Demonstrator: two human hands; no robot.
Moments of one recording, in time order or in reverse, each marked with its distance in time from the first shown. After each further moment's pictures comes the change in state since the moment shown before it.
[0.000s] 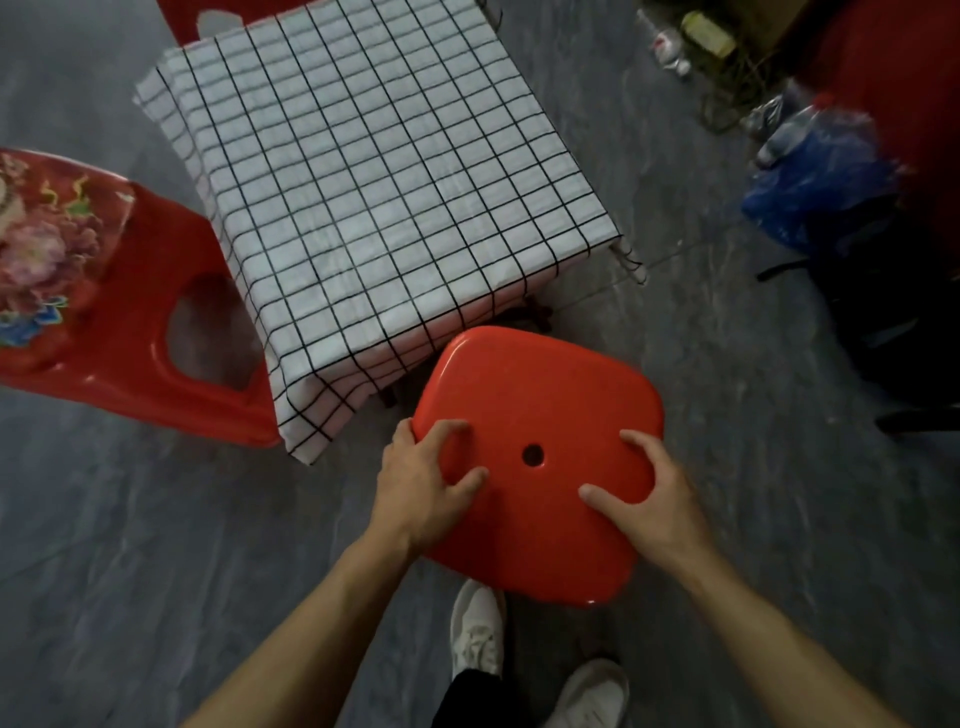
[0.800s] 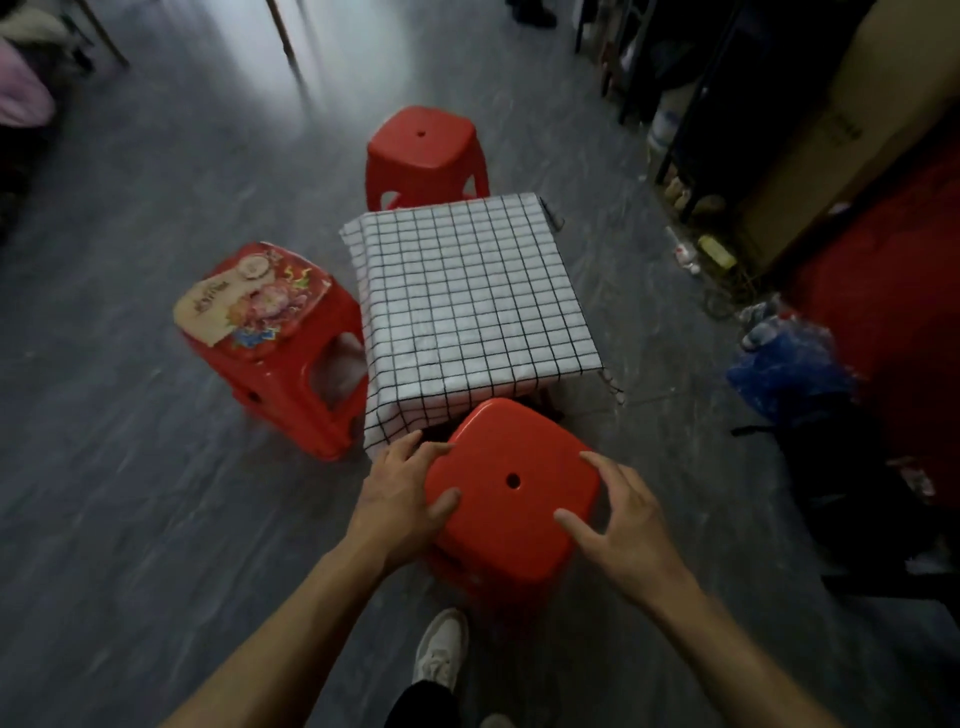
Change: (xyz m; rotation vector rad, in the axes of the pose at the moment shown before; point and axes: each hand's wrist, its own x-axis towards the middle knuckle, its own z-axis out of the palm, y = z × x) left_hand -0.209 0.106 -0.116 0.077 0.275 0.063; right_hand -0.165 -0.138 -0.147 -0.245 -0.119 -0.491
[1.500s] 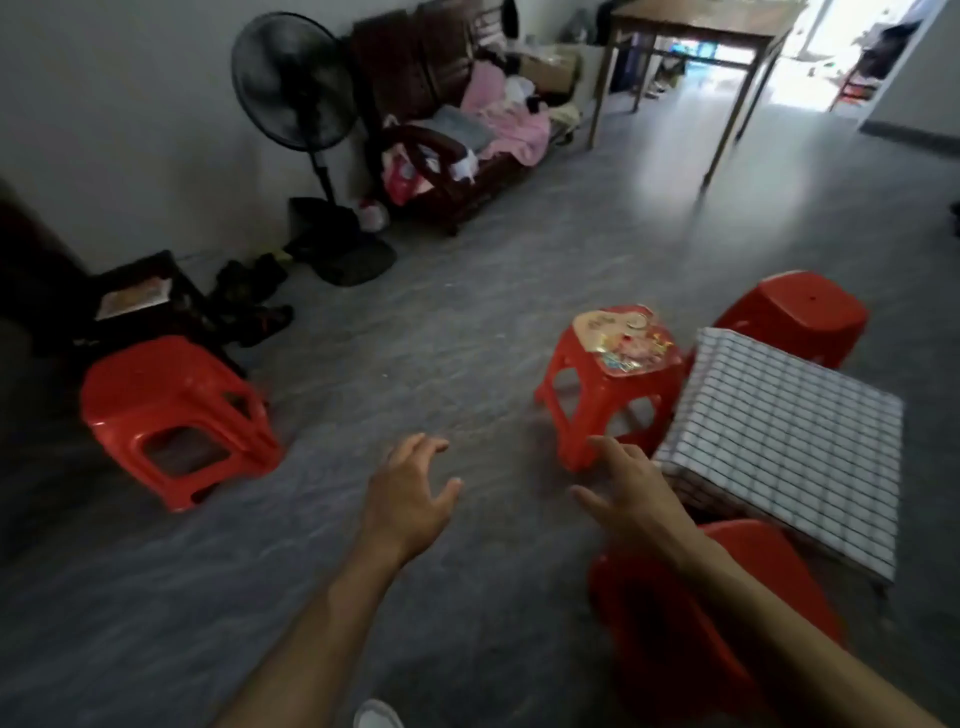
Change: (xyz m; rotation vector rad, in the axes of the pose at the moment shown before) left_hand -0.427 -0.135 -0.174 -0.166 0.689 -0.598; right_hand -0.197 -0.328 0.098 -0.337 -0.464 -0.716
